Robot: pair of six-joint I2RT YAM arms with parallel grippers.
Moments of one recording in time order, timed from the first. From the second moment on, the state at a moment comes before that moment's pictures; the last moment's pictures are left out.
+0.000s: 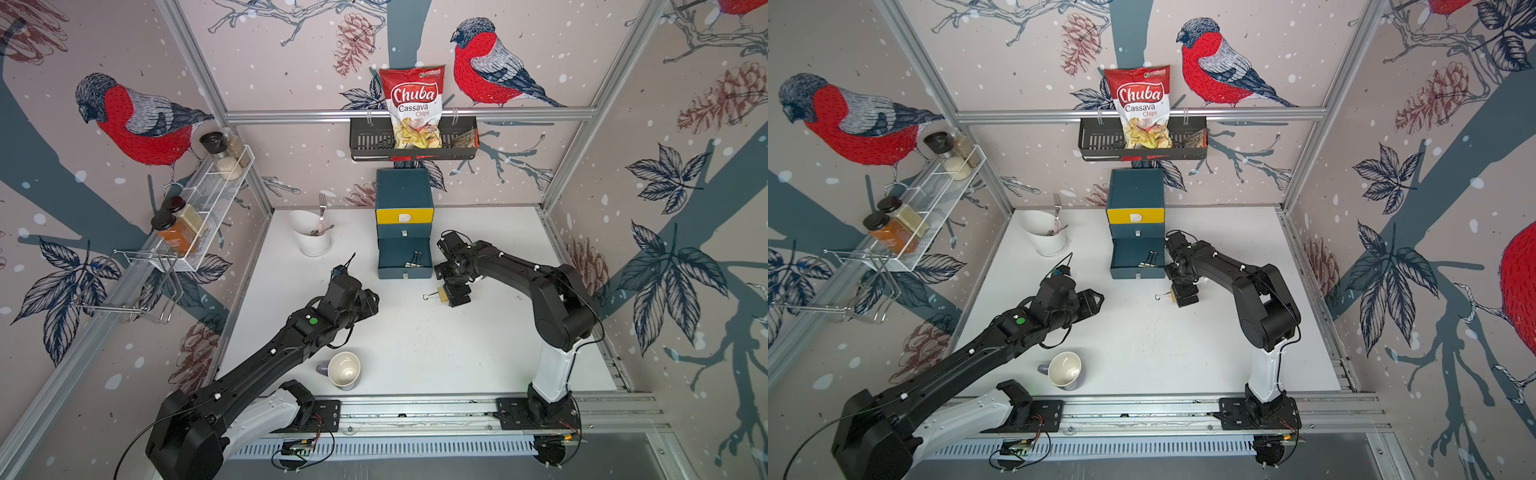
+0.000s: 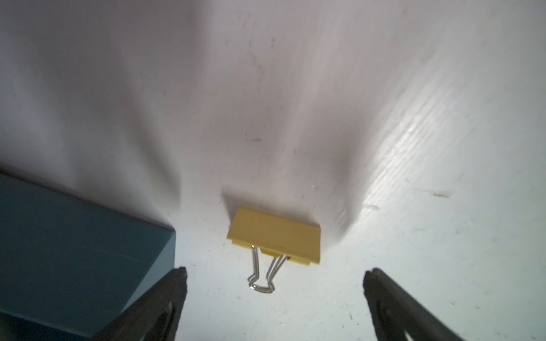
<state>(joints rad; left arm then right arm) -0.63 1.00 0.67 -0.41 -0.03 -0.88 0.57 1.91 1.35 -0.80 -0.09 1.73</state>
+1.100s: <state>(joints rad) -0.63 1.01 0.67 -0.41 -0.04 -0.87 0.54 1.97 1.34 -0.78 -0.17 1.83</state>
